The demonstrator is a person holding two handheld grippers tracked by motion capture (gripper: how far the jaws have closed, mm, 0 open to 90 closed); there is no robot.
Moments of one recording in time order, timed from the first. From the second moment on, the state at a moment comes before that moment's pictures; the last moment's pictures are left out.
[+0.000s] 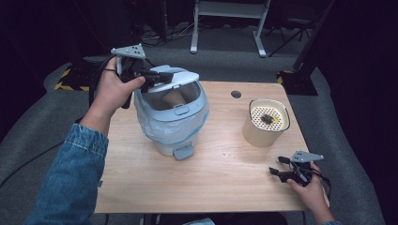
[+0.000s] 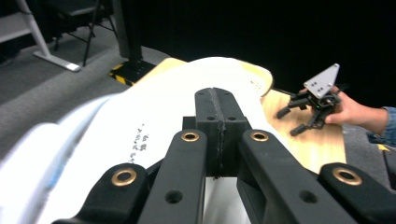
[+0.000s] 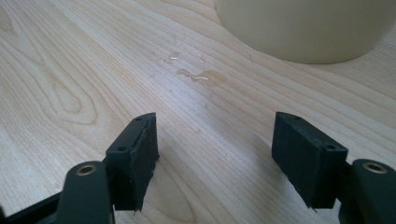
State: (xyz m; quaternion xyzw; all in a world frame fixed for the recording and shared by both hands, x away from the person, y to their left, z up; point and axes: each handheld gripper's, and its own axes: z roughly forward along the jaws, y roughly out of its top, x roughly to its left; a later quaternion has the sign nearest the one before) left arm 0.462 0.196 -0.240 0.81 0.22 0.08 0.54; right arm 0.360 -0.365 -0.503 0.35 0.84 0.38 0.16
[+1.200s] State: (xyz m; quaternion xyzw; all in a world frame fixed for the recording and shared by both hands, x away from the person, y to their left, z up) left arm 0.446 0.179 -0.270 0.84 0.23 0.08 0.49; right arm 0.361 -0.365 -0.503 0.35 0.84 0.38 0.16
